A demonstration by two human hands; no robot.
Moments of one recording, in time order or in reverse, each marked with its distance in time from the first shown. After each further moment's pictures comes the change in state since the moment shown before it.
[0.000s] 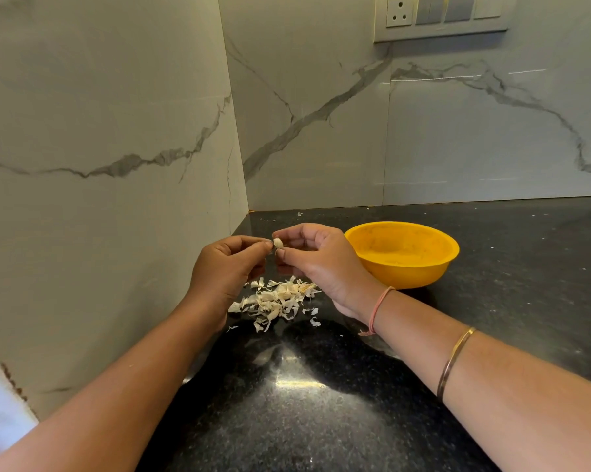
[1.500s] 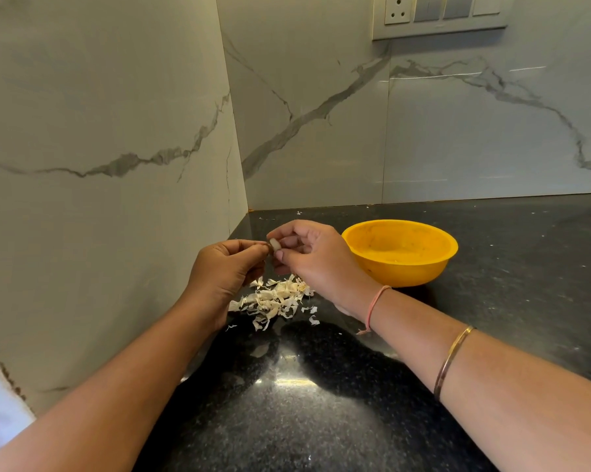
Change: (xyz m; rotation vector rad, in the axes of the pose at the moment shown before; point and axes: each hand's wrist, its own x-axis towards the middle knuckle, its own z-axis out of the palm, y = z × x) left_hand 0.004 -0.005 -0.001 -0.099 -0.015 -0.076; right_hand 0.000 -0.003 0.003 -0.242 -0.006 -0.080
